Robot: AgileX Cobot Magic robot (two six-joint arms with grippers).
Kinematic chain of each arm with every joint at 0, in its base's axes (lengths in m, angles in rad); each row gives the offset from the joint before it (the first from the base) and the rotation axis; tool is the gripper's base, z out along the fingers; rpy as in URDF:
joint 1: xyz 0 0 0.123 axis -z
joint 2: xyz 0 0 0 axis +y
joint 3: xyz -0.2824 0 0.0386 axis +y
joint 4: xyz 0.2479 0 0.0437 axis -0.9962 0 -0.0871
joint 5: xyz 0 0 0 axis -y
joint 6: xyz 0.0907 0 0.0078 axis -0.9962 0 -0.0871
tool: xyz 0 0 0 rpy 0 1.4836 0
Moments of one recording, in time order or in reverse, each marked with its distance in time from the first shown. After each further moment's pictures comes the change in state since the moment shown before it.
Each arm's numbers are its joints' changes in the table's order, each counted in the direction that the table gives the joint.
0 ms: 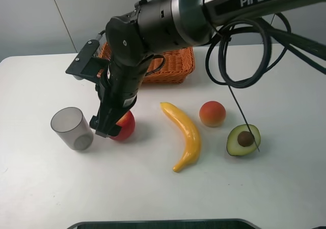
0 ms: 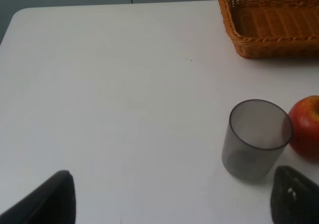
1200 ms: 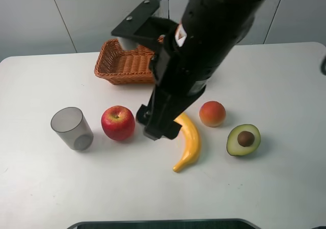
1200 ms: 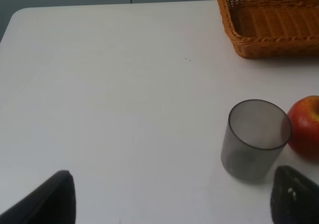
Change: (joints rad) left arm 0.000 0.000 0.000 0.000 0.000 0.000; right arm 0.004 -0.468 0.272 0.058 -0.277 -0.178
